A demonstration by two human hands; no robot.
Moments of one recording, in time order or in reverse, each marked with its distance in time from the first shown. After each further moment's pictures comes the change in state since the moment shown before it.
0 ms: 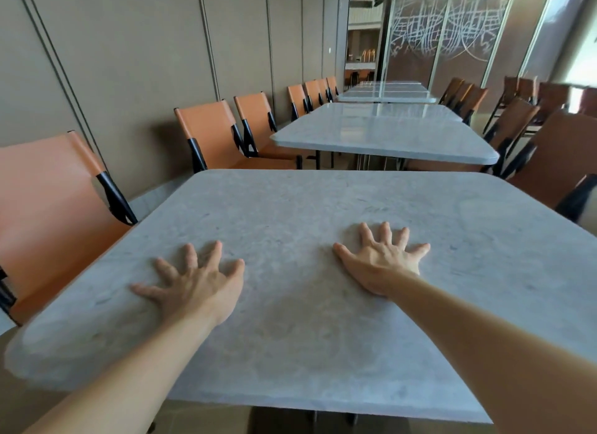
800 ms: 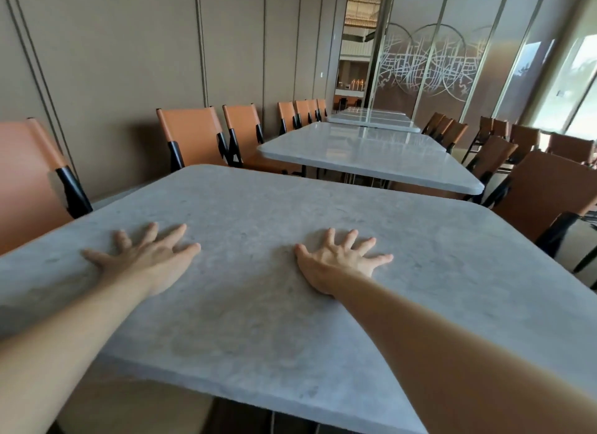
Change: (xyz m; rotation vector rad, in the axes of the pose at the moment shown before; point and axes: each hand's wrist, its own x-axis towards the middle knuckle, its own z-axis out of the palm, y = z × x) left_hand 0.097 -0.001 -0.015 -0.046 -0.017 0.085; right_hand 0.047 -0.051 -0.006 -0.024 -0.010 0.090
